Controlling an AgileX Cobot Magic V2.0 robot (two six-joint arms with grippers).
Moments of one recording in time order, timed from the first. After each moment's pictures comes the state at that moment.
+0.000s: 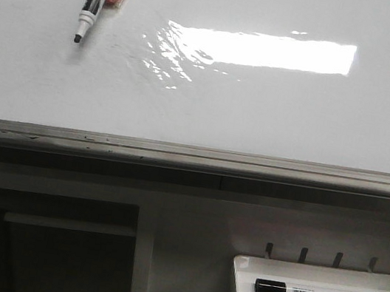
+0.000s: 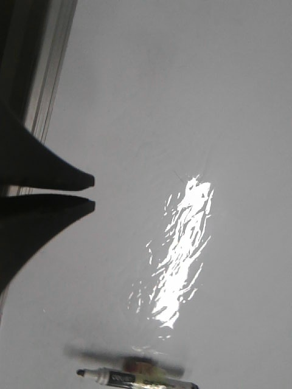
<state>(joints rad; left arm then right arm) 0.01 0.00 0.00 -0.45 0.04 0.07 -0.01 -0.01 0.01 0.23 0.02 -0.10</state>
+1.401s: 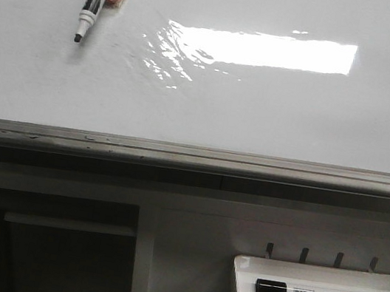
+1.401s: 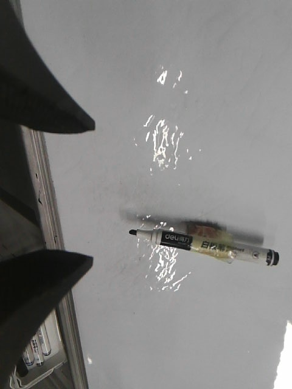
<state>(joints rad) -0.21 0.61 -0.53 -0.56 0.39 0.26 0.04 0.54 -0.48 0.40 0.51 -0.14</state>
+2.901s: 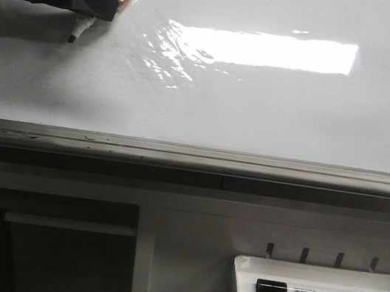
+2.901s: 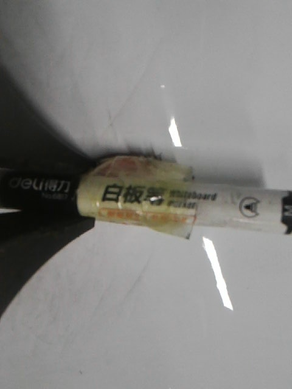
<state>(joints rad) -0.52 1.39 -0.82 -0.37 -0.08 0.27 0.04 0.54 -0.48 0.40 0.49 -0.15</state>
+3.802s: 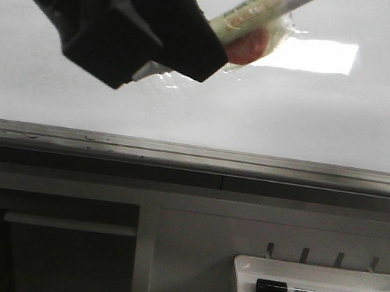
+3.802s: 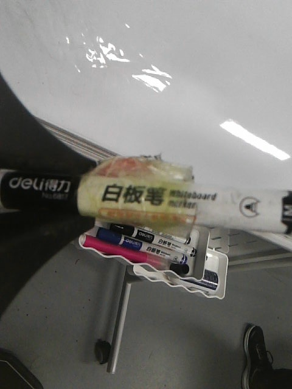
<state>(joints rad) -0.96 1.24 -0.82 0.07 0.22 0.28 0.04 1.12 -0.95 1.01 1.08 -0.74</state>
